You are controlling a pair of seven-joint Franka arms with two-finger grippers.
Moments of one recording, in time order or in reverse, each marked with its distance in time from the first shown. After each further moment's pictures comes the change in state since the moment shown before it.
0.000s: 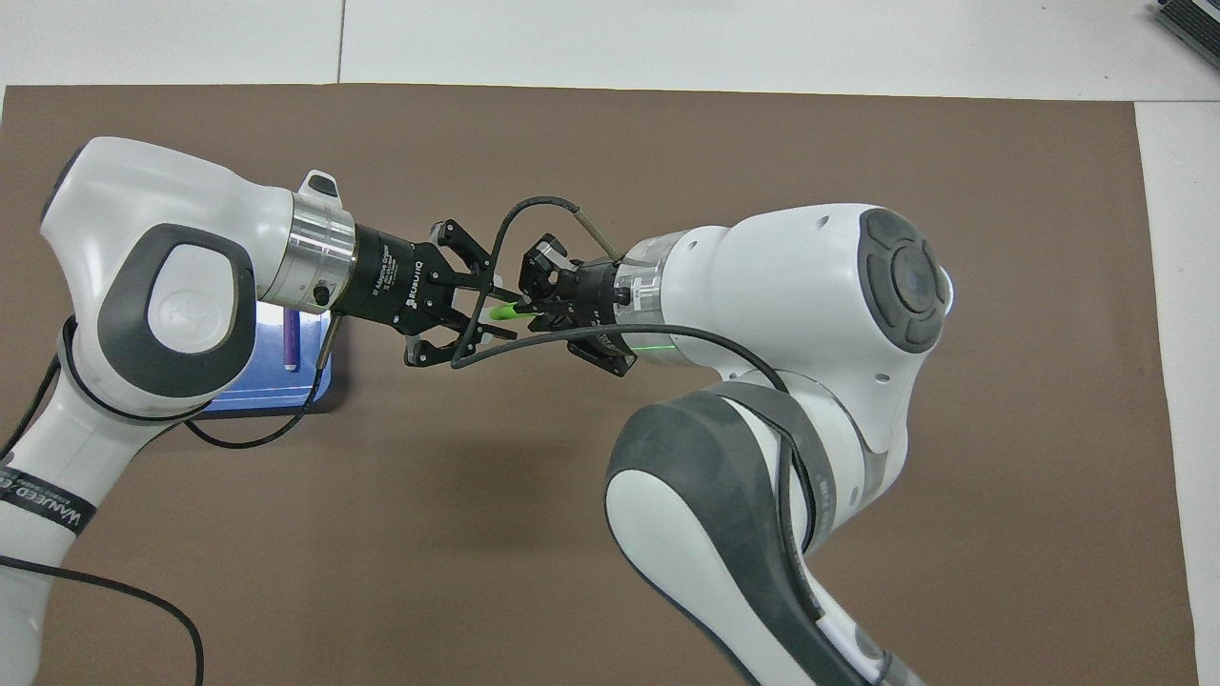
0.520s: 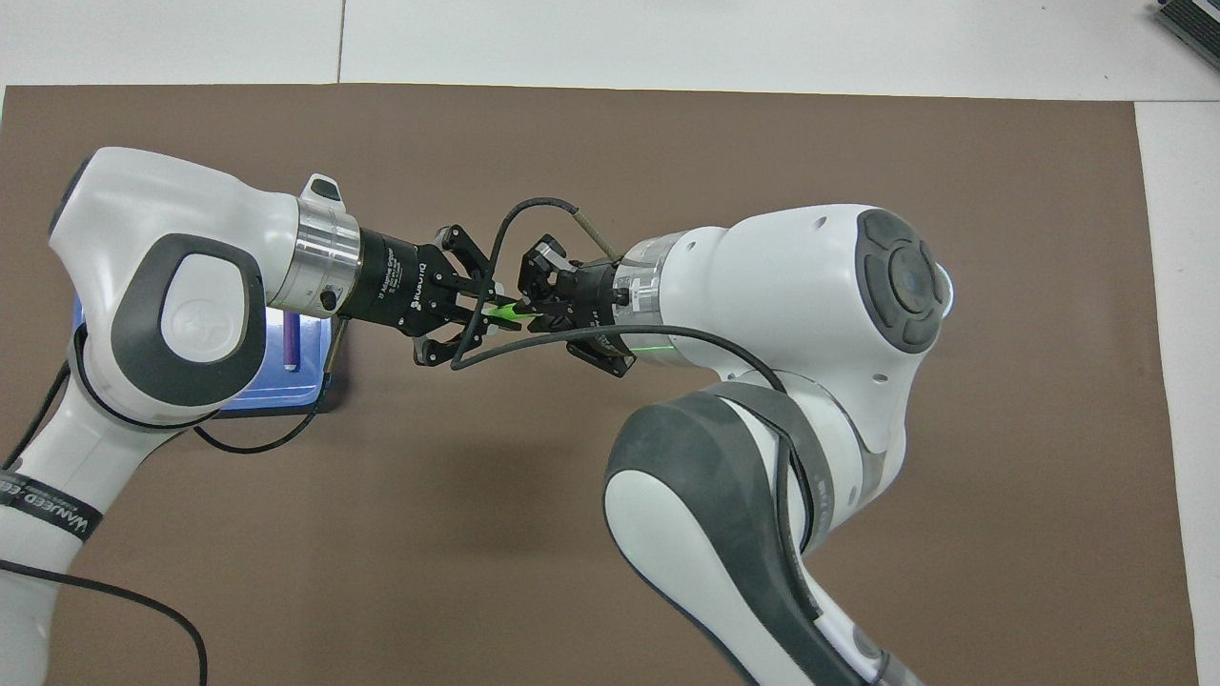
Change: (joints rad) left arm -0.007 -0.010 0.000 -0.021 0.000 0.041 0.000; right arm 0.001 0.001 0.000 -0.001 0.000 0.001 0.000
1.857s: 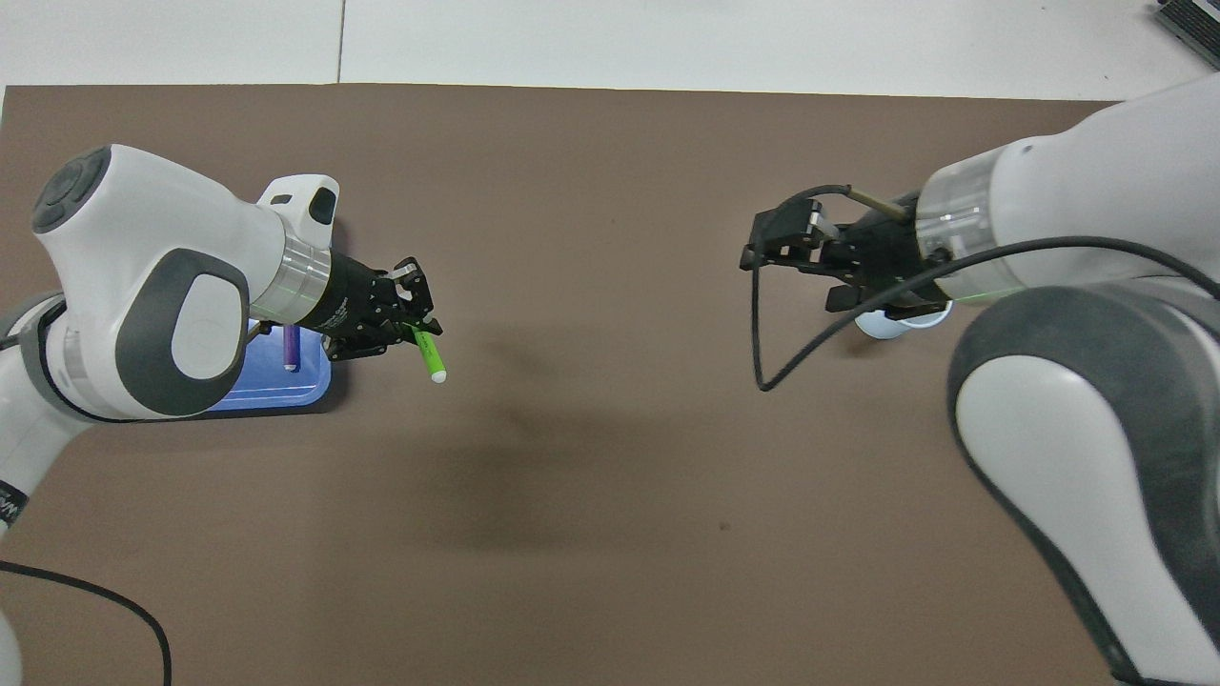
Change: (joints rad) left arm 0.045 -0.008 0.016 -0.042 0.430 -0.001 0.702; right arm -0.300 -0.144 -0.030 0.024 -0.229 -0.418 -0.599
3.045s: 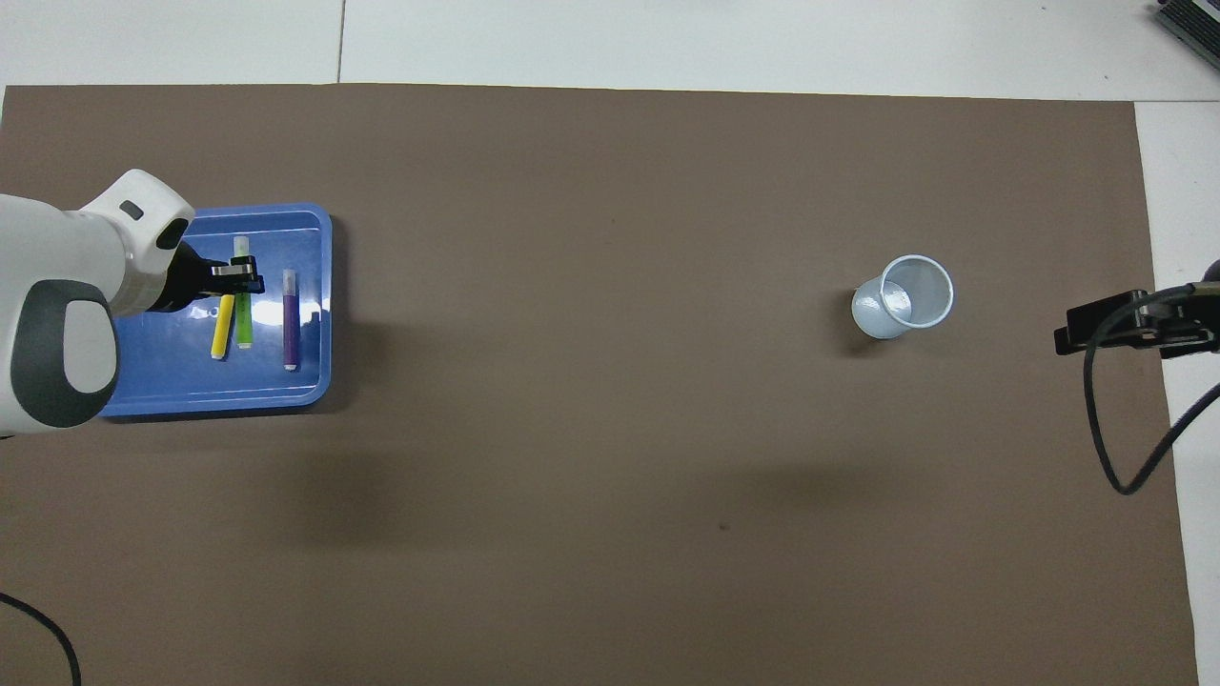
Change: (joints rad) left arm 0.248 -0.001 0.014 -0.128 0.303 0.329 0.571; right arm -0.289 -0.110 0.010 -0.019 -0.319 -0.301 -0.468
